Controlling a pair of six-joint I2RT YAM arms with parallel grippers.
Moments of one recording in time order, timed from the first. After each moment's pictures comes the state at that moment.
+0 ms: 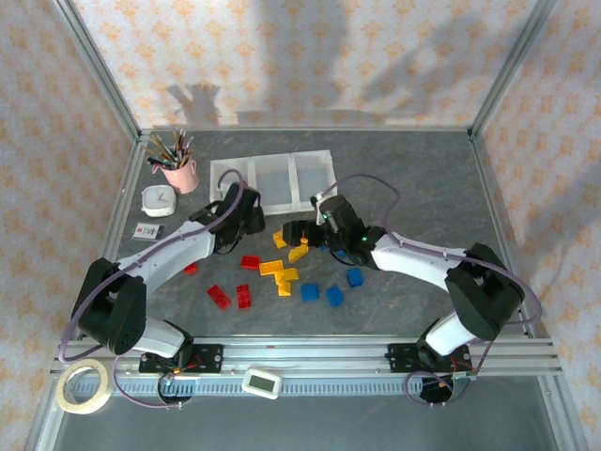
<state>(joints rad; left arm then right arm) -0.49 1.41 0.86 -0.48 -0.27 -0.63 0.80 1.50 0.84 0.01 -0.12 0.58</state>
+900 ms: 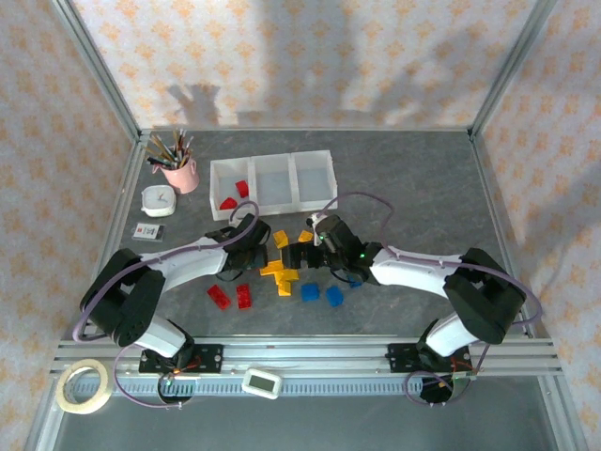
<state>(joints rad) -0.55 1.50 0.73 -0.44 -0.20 -0.68 0.85 1.50 0.76 0.05 -0.12 0.60</state>
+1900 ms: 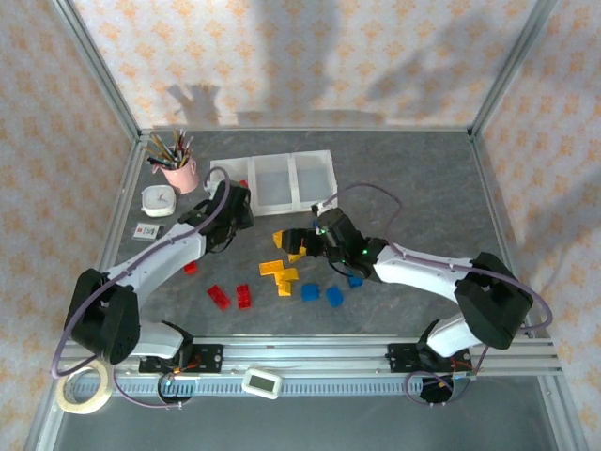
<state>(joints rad) -0.36 1.41 0.97 -0.43 -0.32 -0.68 0.84 1.46 0.82 0.04 0.02 0.69</state>
